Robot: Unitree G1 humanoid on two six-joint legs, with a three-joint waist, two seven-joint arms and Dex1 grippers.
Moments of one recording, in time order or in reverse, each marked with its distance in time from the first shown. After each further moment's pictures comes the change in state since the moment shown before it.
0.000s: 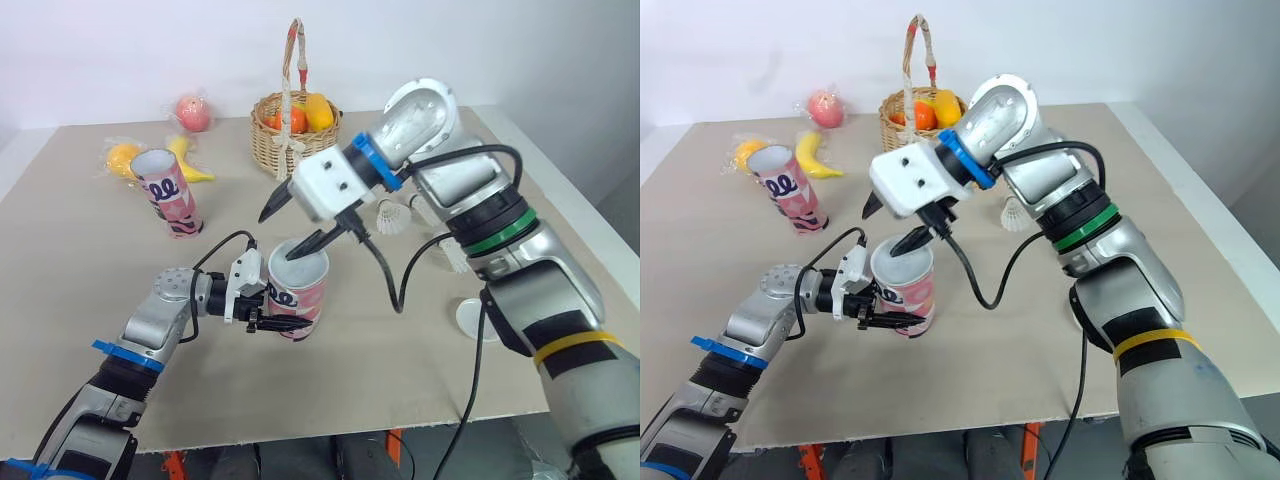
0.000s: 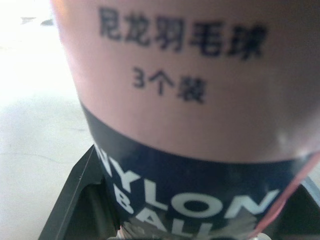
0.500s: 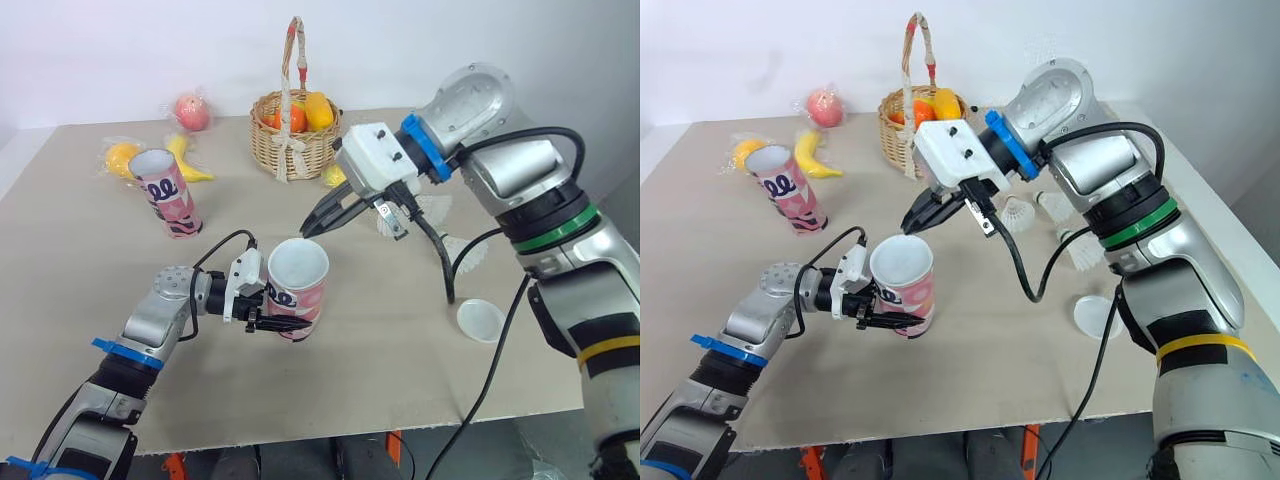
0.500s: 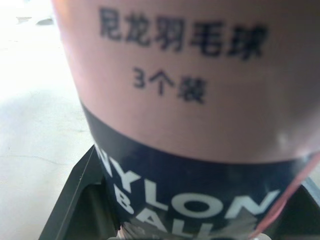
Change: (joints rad) left arm -0.012 0.003 -0.001 0.016 -0.001 -0.004 -0.017; right arm 0.024 -0.142 0.068 -0.113 0.162 0.092 0.001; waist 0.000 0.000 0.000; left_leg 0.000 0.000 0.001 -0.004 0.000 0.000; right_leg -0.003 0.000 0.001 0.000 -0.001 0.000
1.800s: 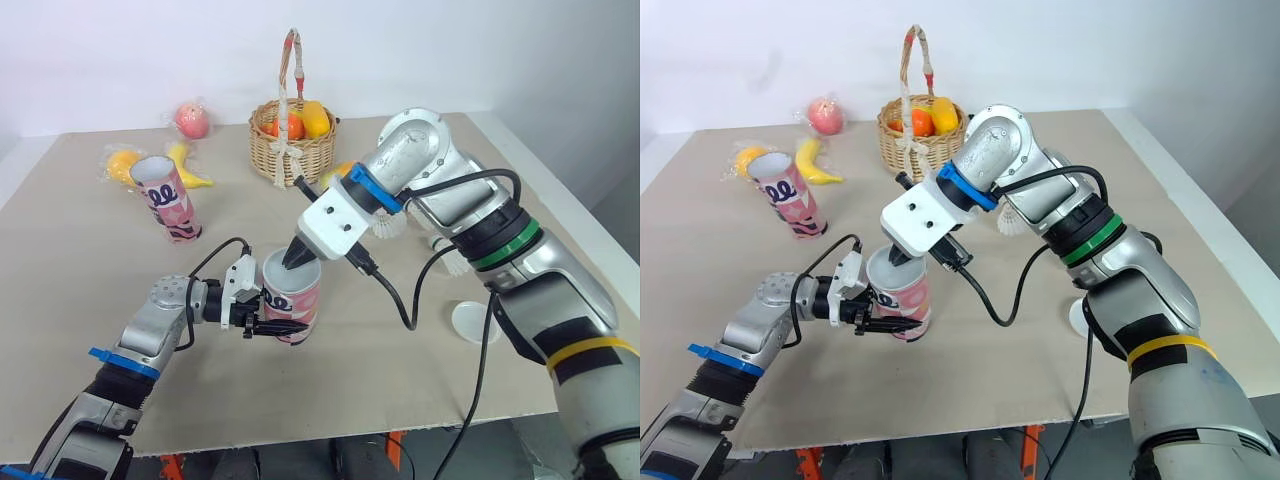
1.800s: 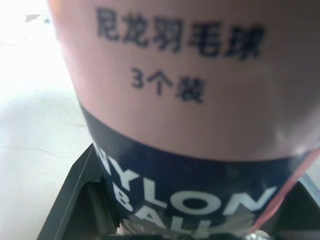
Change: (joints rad) left arm 0.055 0.007 0.005 -0.015 -0.014 -0.019 0.036; right arm 0.037 0.158 0.055 0.035 -0.275 -0.205 -0.009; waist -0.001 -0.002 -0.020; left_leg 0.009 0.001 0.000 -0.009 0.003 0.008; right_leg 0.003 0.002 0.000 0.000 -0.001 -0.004
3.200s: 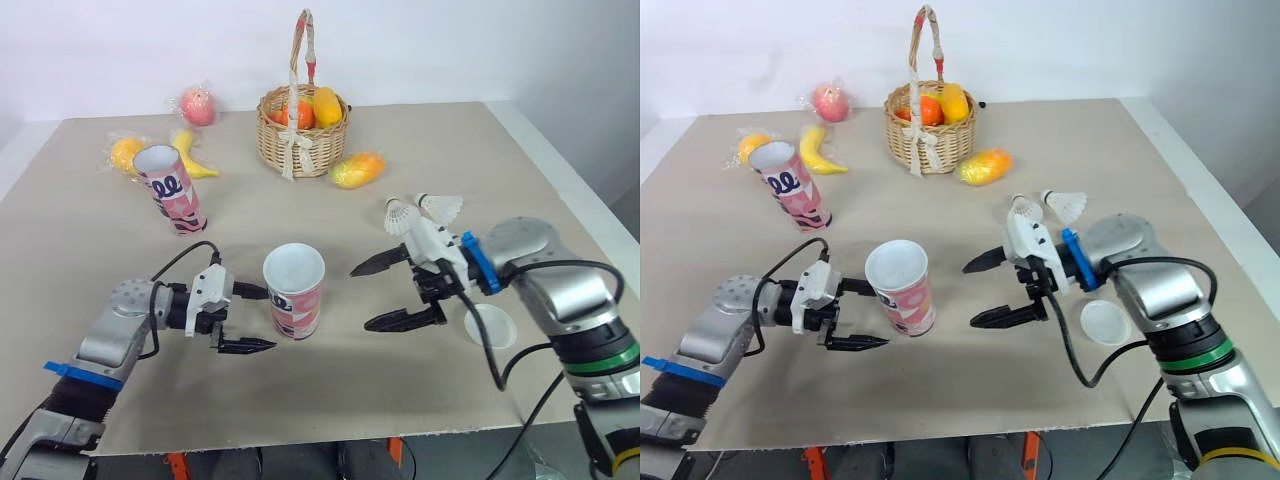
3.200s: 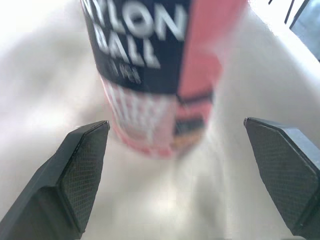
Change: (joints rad) left arm 0.130 0.175 0.122 -0.091 -0.007 -0.061 -0.072; right arm 0.691 -0.253 -0.399 -0.442 0.265 0.635 -0.187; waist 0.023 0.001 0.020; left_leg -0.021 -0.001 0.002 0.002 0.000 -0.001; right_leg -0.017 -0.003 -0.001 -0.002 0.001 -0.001
